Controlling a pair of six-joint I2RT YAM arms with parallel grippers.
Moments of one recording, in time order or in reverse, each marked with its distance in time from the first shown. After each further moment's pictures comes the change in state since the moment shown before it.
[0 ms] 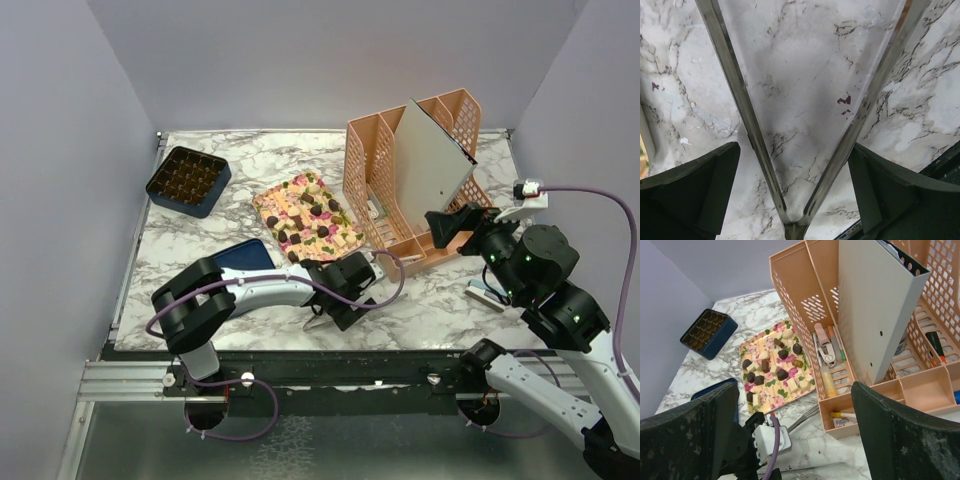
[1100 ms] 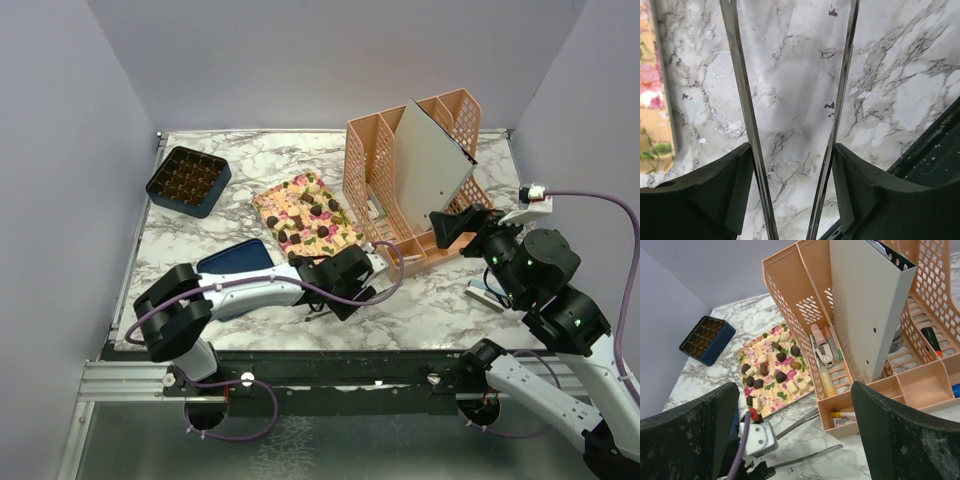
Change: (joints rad) left arm 0.000 -0.067 0.018 0.014 0.016 0.008; right arm 0.000 -0.026 -0.019 -0.001 0.040 0.028
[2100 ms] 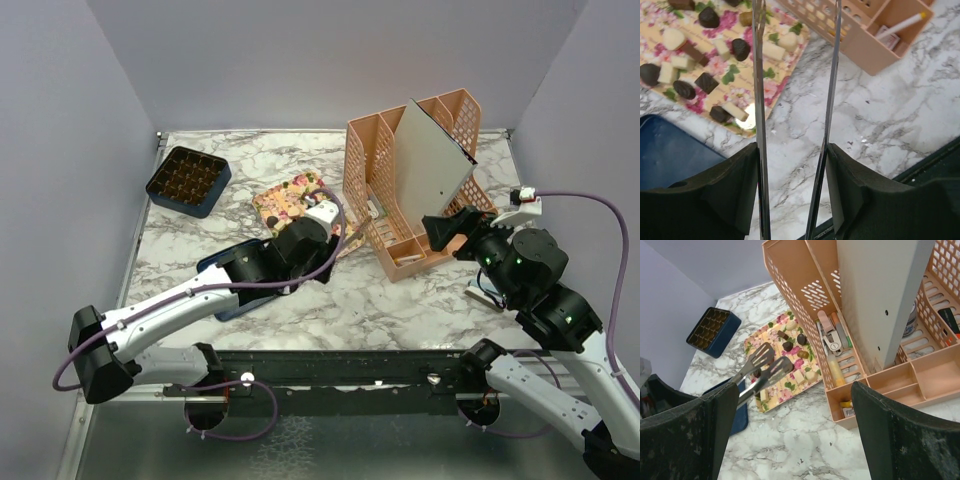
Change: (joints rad) left arm 0.063 -0.429 0.042 -0.095 -0.247 -0.240; right arm 0.000 0.004 -0.046 0.001 -0.031 0.078
